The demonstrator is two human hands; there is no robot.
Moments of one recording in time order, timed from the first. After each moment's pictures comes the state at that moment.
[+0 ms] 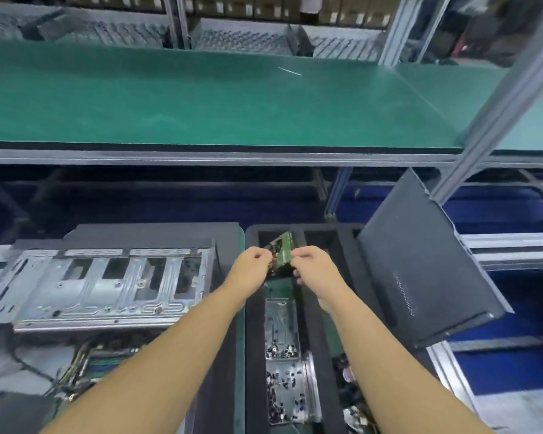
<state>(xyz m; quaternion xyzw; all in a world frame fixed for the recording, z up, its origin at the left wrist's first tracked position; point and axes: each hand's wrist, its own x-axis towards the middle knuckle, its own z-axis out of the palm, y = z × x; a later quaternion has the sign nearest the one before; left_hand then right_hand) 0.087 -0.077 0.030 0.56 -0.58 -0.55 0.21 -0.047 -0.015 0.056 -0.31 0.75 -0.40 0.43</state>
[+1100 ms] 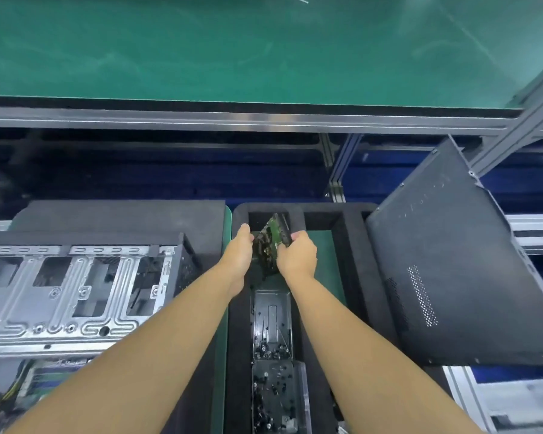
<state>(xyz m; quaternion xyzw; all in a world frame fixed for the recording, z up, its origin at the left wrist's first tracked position) 0.048 -0.125 -0.016 0.62 -0.37 -0.67 0.19 -0.061 -0.102 -0.052 -0.31 0.87 -0.26 0.30</state>
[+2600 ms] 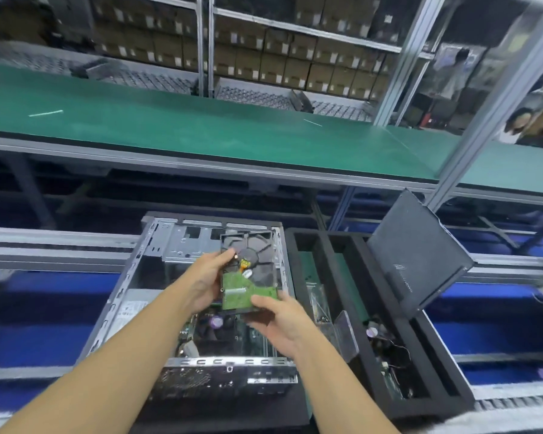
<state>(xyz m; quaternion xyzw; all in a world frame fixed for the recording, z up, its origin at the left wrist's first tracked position) 0.374 0.029 0.102 0.41 -0.40 -0.75 0.33 0.236 0.139 0.095 -0.11 0.52 -0.55 0.65</state>
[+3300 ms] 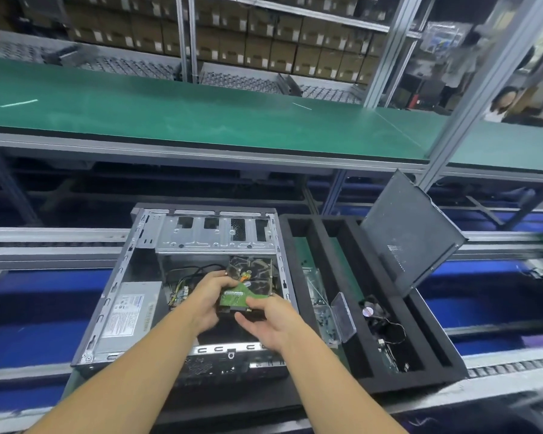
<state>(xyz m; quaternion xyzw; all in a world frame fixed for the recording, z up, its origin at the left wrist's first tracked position) 0.365 0.046 0.038 0.50 -0.32 -0.75 0.29 0.248 0.137 0.058 0.01 0.52 -0.55 0.66</state>
